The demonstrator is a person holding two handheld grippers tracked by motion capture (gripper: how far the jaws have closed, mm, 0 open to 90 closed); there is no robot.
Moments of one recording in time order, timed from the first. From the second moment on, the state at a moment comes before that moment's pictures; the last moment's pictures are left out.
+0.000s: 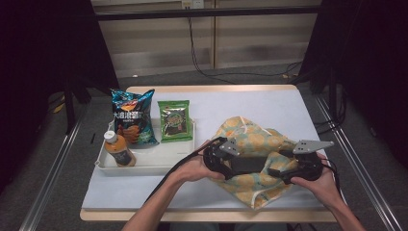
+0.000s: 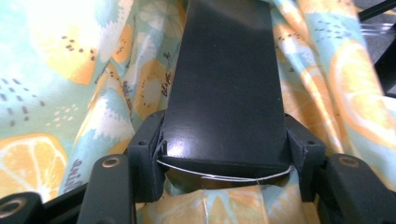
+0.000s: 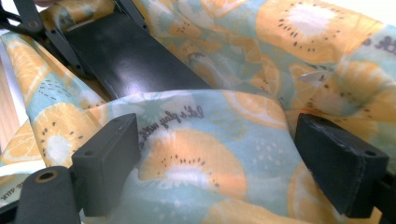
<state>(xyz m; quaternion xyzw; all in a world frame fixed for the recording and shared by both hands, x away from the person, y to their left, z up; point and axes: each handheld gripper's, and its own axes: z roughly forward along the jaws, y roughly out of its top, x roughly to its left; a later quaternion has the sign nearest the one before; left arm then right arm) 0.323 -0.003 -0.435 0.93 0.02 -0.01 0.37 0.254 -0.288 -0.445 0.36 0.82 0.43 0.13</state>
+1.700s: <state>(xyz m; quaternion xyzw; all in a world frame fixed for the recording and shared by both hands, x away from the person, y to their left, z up) 0.345 0.021 -0.402 0.89 0.13 -0.03 0.43 0.256 -0.209 -0.458 0.26 0.86 0.44 0.04</state>
